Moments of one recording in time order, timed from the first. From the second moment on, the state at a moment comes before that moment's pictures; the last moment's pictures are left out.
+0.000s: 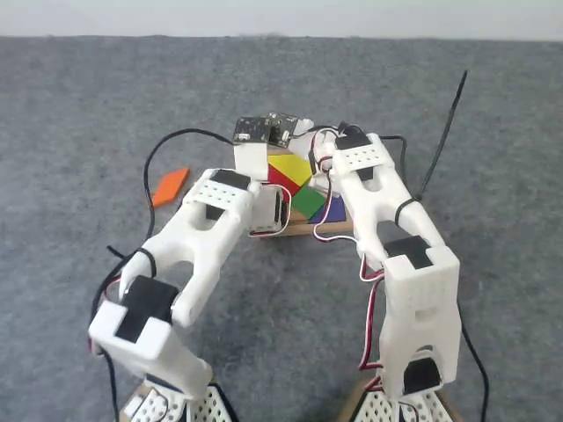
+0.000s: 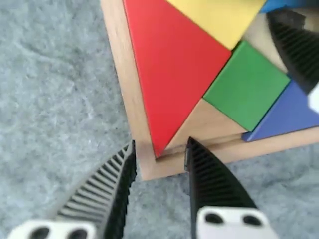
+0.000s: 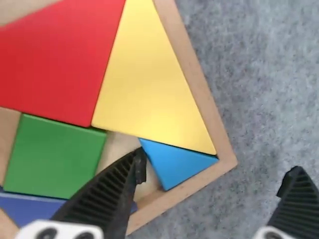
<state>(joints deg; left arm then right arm) 12.2 9.8 27.7 53.6 20.2 -18.7 35.7 -8.1 47.5 54.3</state>
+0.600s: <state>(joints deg) 12.1 21.8 10.9 66.8 20.2 -11.6 38.4 -18.2 37.3 52.2</state>
